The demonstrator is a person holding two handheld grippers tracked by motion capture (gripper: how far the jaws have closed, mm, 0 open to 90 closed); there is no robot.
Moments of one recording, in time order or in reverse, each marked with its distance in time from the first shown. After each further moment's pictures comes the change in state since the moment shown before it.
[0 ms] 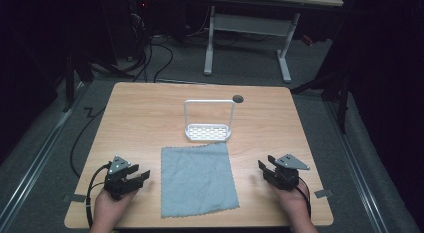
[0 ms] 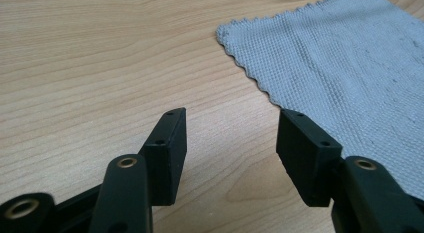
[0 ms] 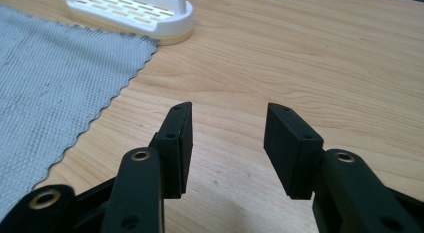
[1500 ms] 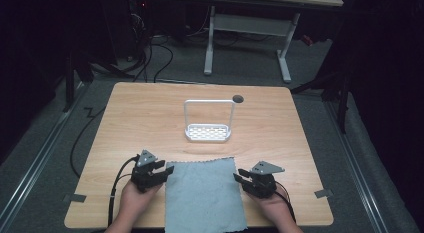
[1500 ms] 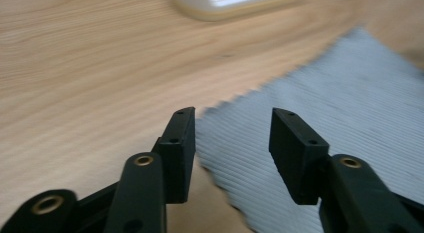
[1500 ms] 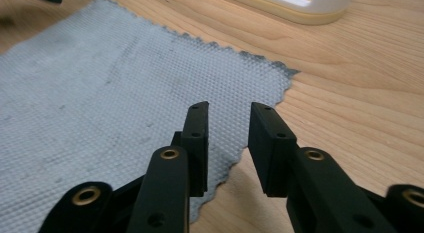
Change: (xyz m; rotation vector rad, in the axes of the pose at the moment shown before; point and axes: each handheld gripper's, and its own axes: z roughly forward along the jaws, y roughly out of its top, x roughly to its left) left arm -0.047 0.030 0.044 0.015 -0.088 0.038; right arm 0.057 0.001 0.018 0.082 0.289 -0.059
